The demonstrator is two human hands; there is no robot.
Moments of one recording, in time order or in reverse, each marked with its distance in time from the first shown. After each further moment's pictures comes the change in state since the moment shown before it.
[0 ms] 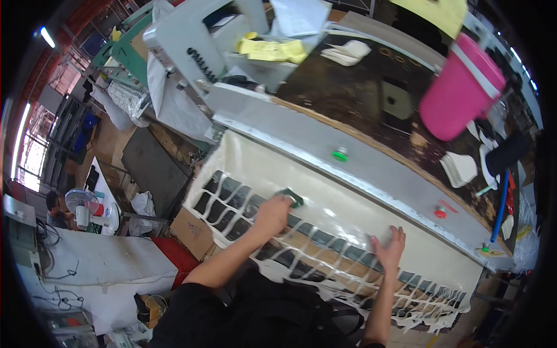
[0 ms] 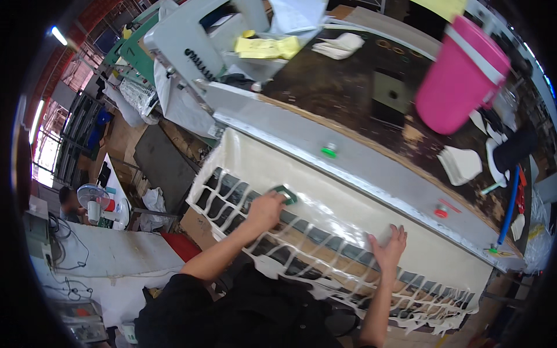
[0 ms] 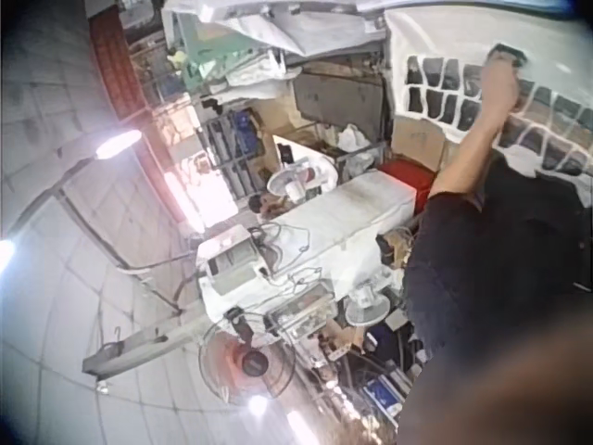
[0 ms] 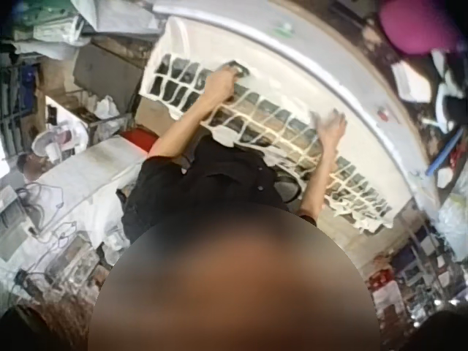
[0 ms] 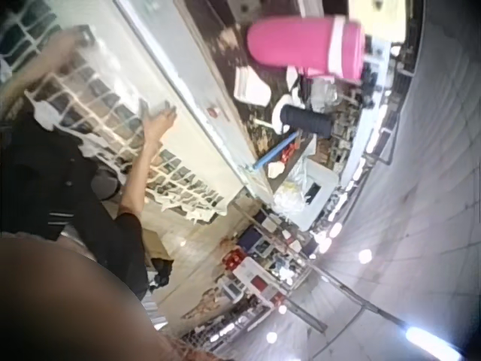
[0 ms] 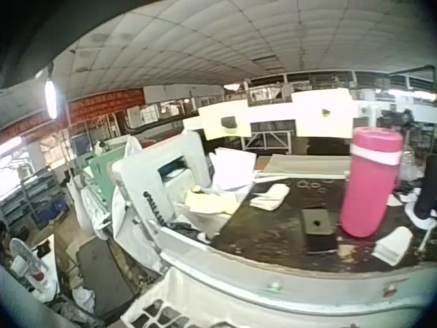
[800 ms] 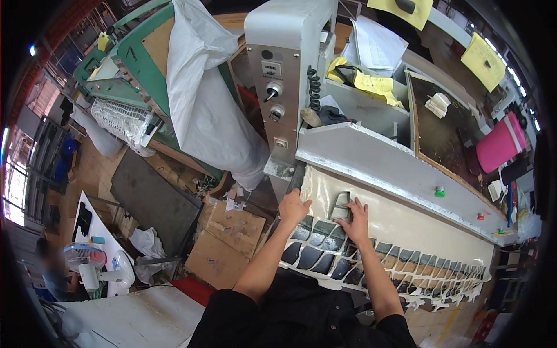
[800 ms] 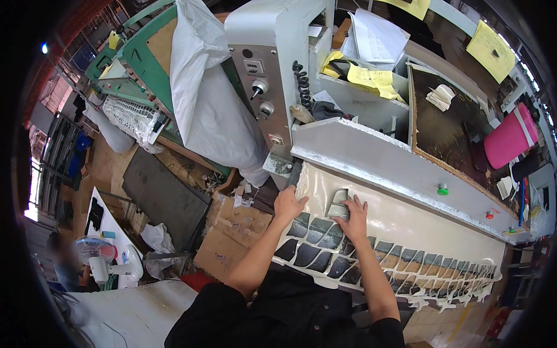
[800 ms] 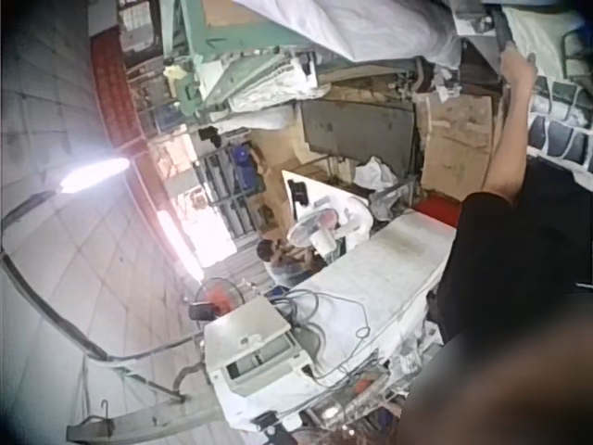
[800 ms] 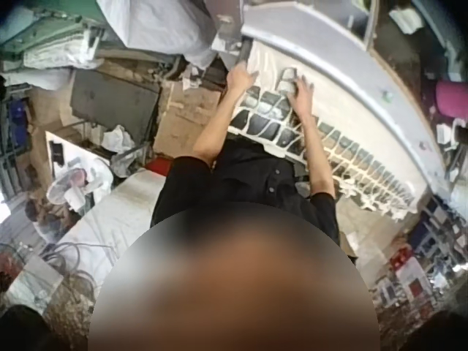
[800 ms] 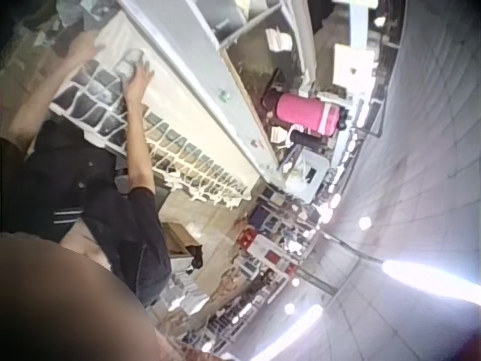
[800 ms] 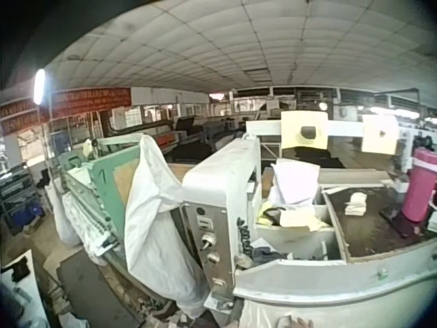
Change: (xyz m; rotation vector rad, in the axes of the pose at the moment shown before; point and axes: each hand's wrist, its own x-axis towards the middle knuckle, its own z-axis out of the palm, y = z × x) left_hand 0.075 -0.344 -0.113 -0.258 0.088 -0.342; right_hand 0.018 -0.474 0.227 0.222 -0.099 -0.372
